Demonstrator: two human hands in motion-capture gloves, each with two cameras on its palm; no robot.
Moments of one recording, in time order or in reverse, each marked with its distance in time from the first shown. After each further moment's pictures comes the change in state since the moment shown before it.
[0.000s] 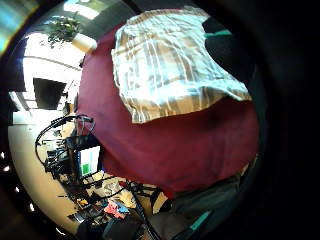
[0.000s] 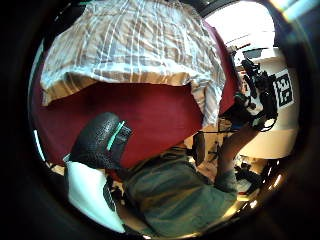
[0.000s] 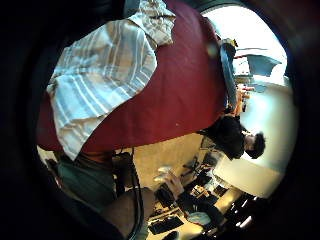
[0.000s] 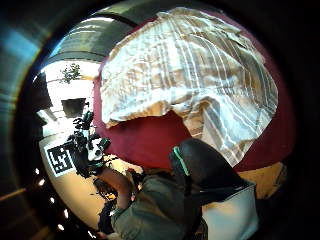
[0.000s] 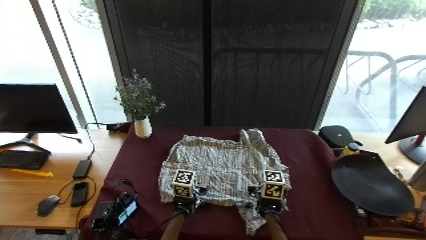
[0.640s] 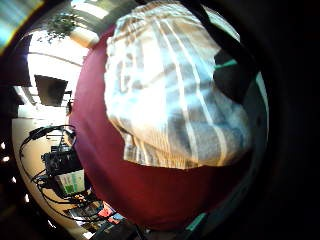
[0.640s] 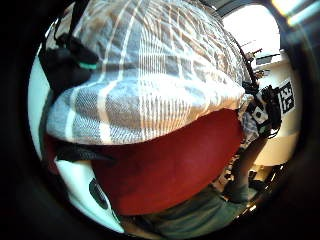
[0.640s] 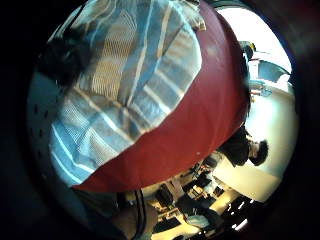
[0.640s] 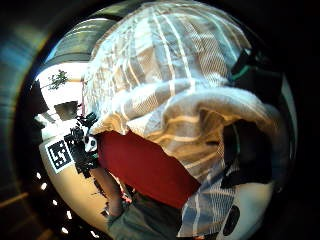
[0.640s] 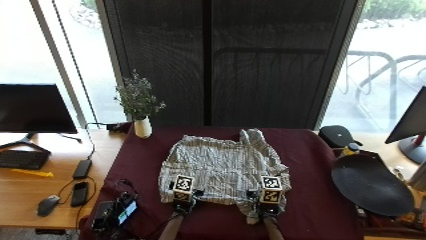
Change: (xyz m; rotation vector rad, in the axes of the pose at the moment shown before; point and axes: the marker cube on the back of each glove) left arm -0.029 -0.057 0.052 0.306 -0.144 -0.046; right arm 0.005 -0.057 0.068 0.062 -0.014 -0.064
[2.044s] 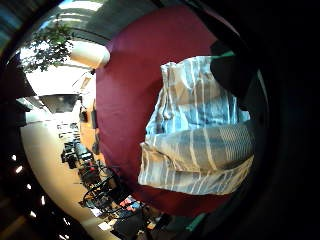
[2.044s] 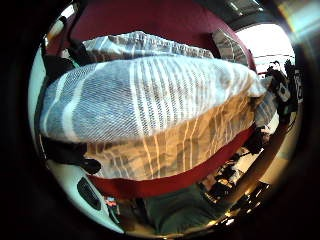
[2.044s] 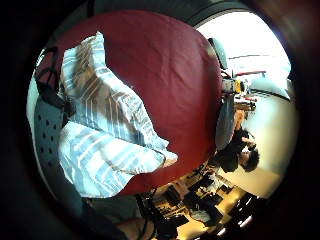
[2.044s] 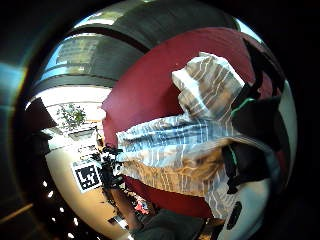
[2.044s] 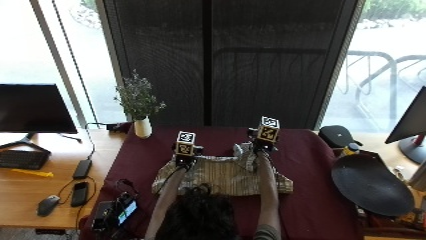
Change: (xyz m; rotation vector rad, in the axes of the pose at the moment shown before) left arm -0.036 -0.146 -0.054 -0.478 -0.047 -0.119; right arm -0.017 -0.197 -0.207 0.099 -0.060 0.168
